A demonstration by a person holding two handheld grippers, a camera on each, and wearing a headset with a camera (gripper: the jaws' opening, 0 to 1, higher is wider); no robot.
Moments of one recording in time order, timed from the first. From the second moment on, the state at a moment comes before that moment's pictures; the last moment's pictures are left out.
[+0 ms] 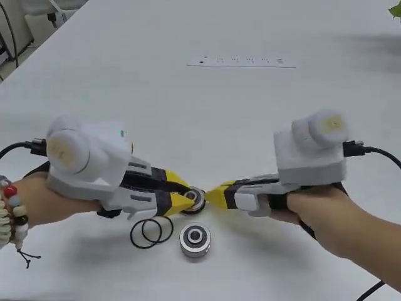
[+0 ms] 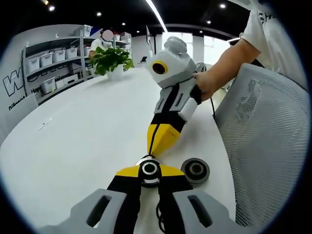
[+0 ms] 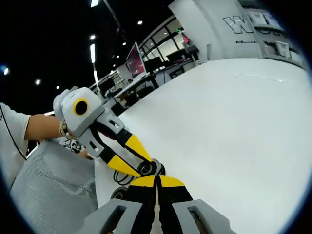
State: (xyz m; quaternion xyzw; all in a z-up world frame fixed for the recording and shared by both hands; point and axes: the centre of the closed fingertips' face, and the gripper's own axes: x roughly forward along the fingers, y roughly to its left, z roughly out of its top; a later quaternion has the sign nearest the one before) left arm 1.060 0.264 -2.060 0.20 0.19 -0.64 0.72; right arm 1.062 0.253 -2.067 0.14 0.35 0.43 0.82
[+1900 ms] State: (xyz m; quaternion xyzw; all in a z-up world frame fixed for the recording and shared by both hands) left arm 1.064 0.302 -2.002 0.18 0.15 -0.64 0.74; right arm 1.056 0.273 -2.042 0.10 0.33 0.47 0.82
